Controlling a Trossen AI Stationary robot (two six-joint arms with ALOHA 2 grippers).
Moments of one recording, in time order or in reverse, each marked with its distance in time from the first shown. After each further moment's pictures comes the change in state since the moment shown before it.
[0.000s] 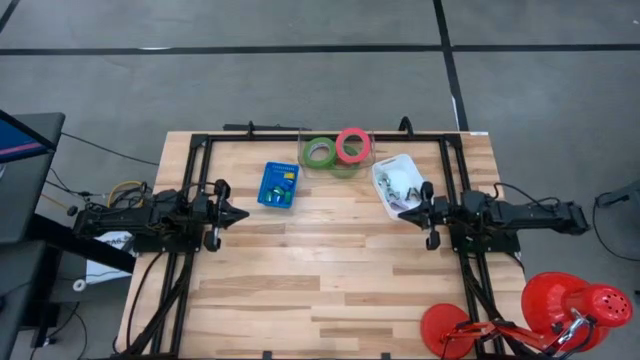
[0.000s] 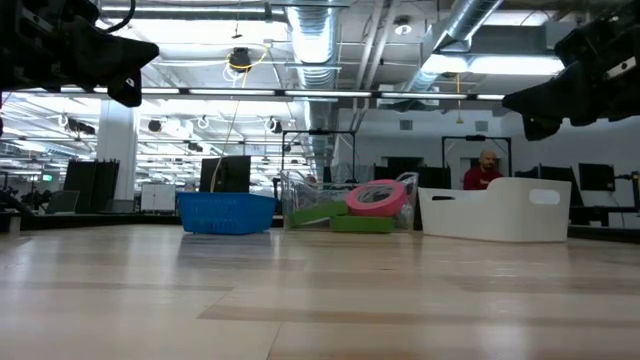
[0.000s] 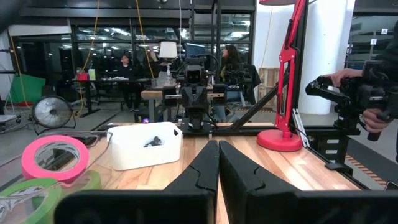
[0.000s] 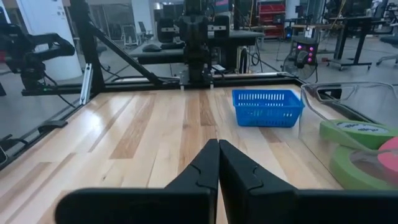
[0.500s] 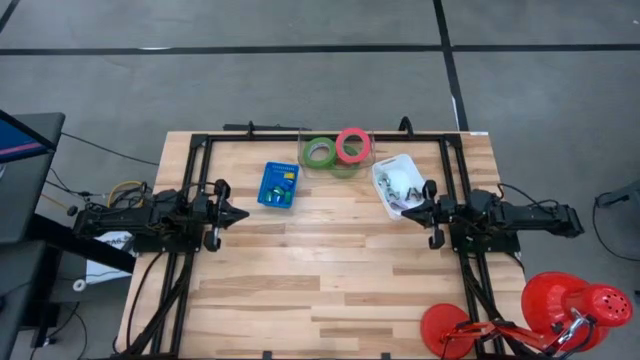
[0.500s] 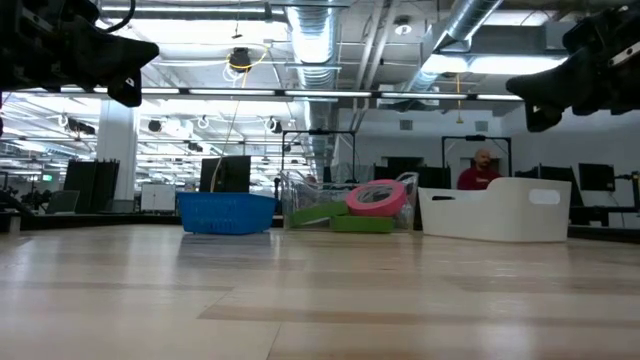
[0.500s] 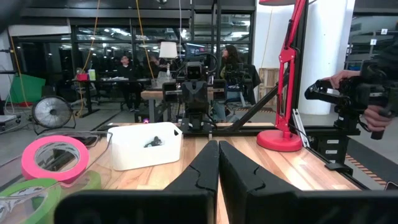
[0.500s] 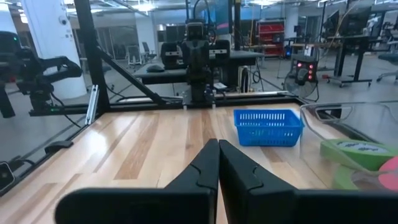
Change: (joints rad) left arm 0.000 0.000 0.000 0.001 0.000 0.000; right arm 0.002 -0.091 0.001 -0.007 -0.004 0.009
